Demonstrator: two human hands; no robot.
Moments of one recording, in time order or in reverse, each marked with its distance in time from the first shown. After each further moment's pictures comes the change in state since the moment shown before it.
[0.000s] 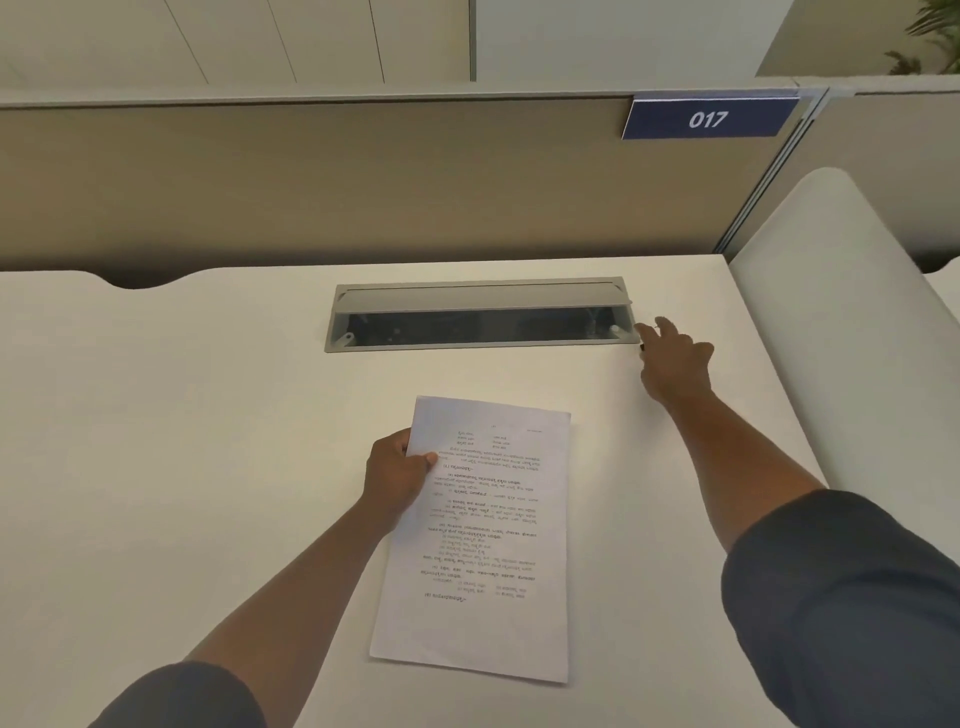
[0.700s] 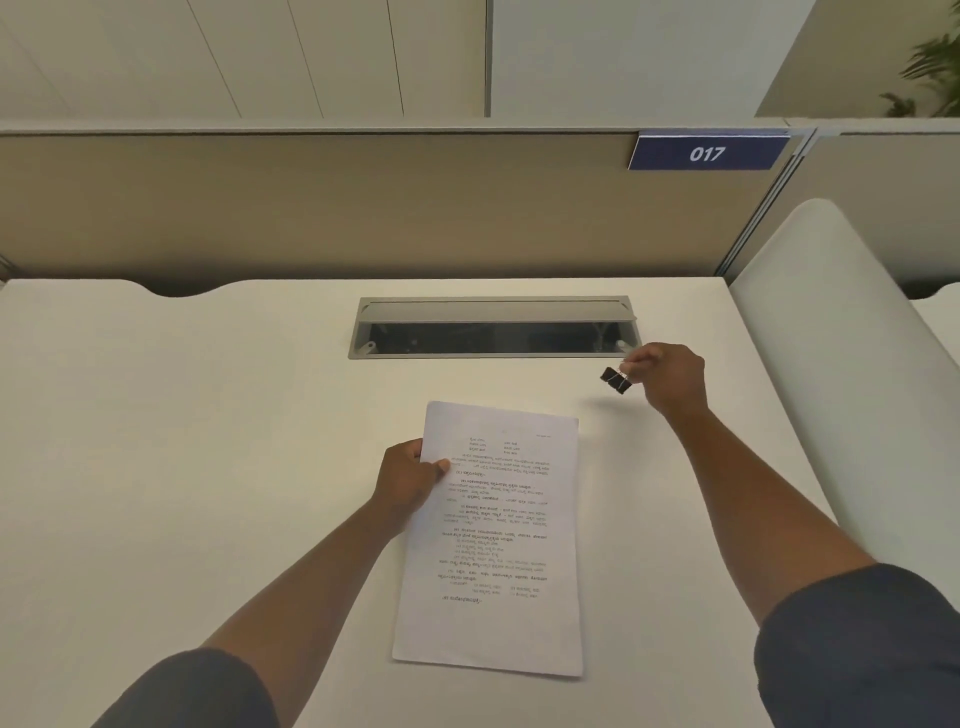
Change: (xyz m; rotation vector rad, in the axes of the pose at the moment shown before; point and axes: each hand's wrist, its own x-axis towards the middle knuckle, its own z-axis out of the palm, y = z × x) left_hand -0.017 -0.001 -0.014 -0.098 -0.056 -0.047; right_hand -0.036 -0.024 -0.046 0.878 0.045 0.142
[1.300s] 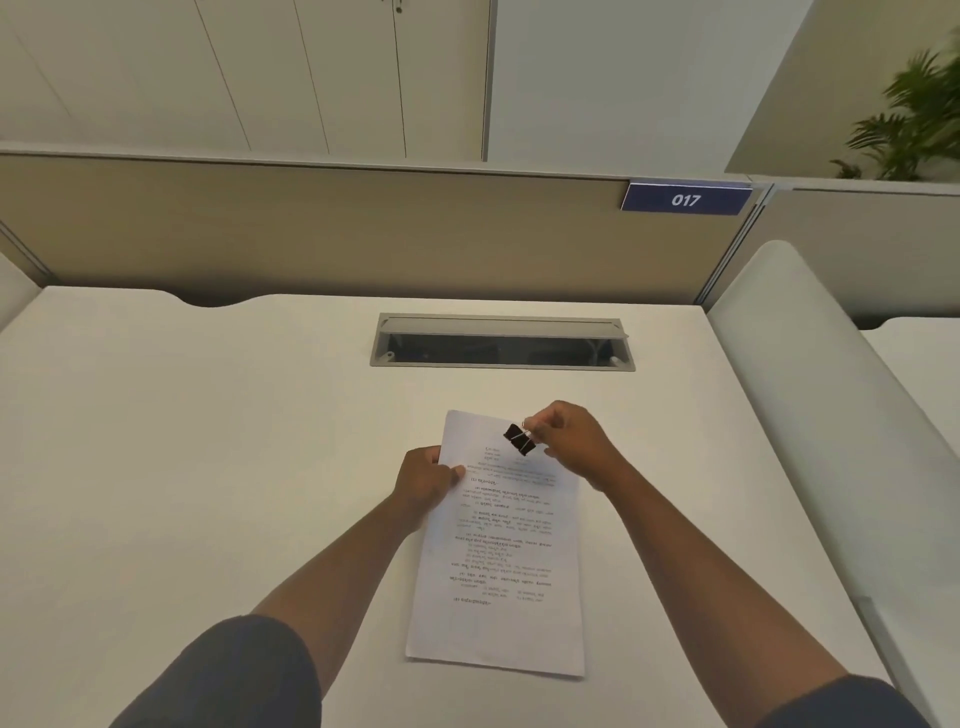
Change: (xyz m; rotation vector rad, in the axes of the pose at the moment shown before) left_hand -0.033 -0.004 -0.017 -0.003 -0.087 0.026; right_hand -0.136 -0.079 0.052 0.135 -0.429 0.001
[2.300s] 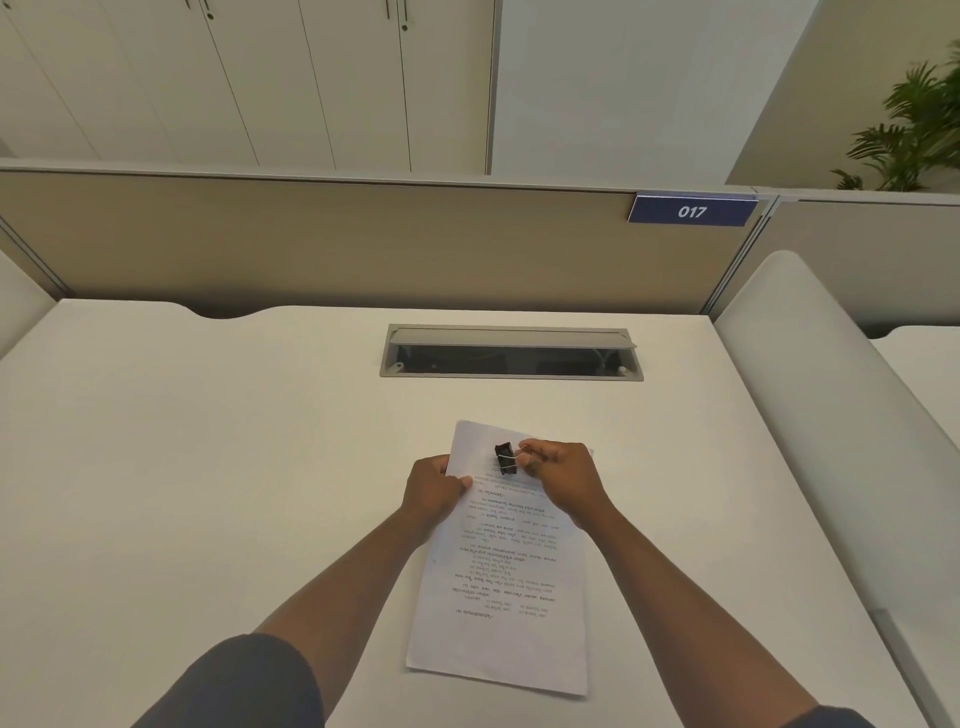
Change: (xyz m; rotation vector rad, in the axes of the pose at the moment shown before) left_hand -0.001 -0.004 -0.007 0.034 0.023 0.070; right_hand -0.017 0.010 0.041 0.247 0.099 0.033
